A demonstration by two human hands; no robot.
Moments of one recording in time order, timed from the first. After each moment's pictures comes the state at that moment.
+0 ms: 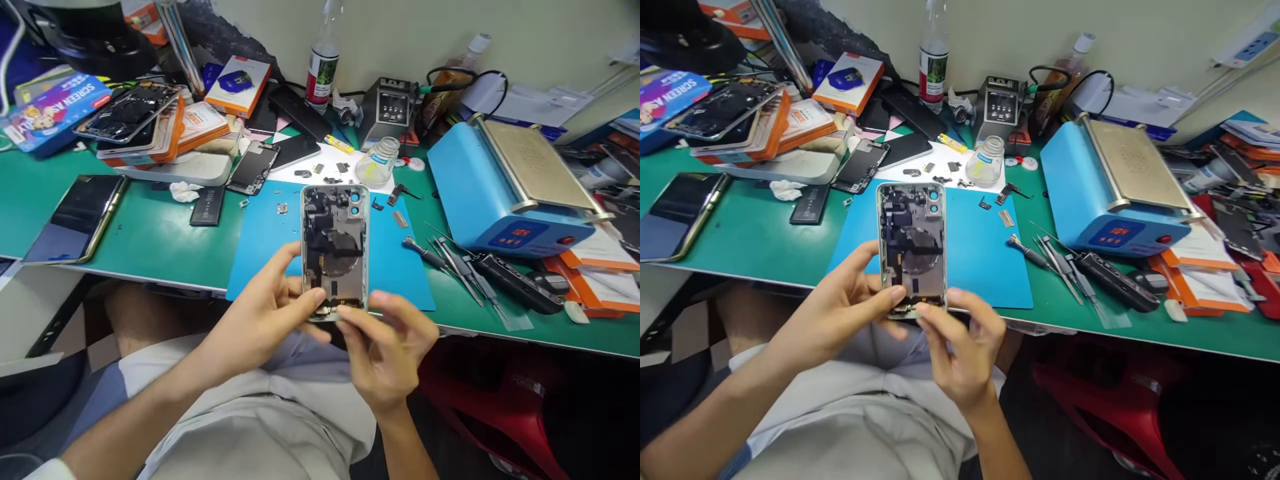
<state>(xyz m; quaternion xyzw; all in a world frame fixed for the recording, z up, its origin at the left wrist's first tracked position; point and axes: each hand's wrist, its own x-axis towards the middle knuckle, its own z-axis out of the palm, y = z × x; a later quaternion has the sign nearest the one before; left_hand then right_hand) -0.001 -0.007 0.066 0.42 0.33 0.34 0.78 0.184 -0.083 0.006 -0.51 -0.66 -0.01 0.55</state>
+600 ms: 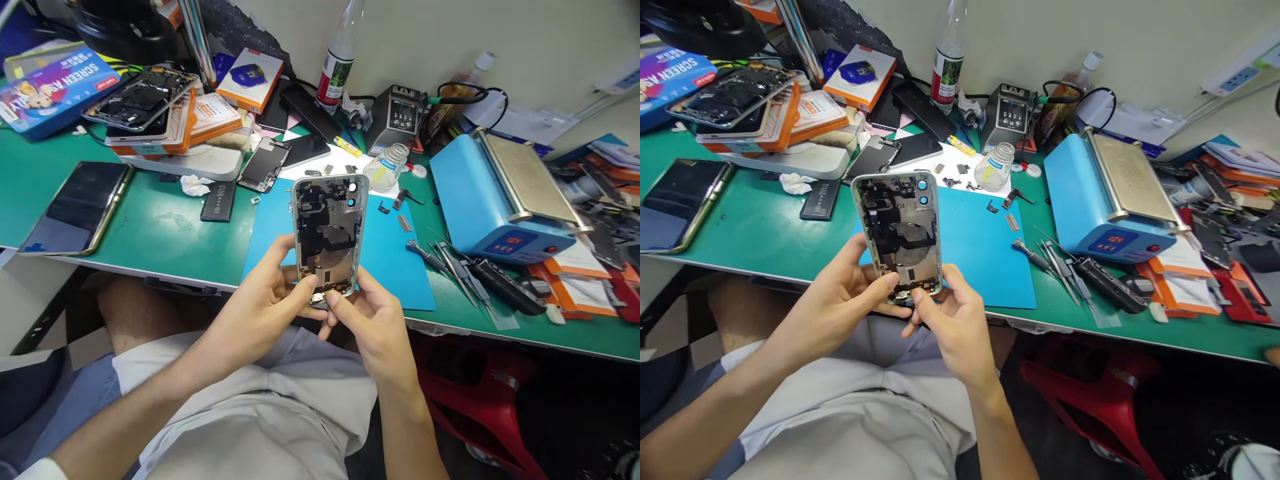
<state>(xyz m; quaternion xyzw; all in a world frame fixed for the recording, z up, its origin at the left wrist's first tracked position) -0.021 -0.003 0.065 0.43 0.32 0.39 0.75 0.158 -0.049 0.052 -0.54 -0.49 0.52 0.46</state>
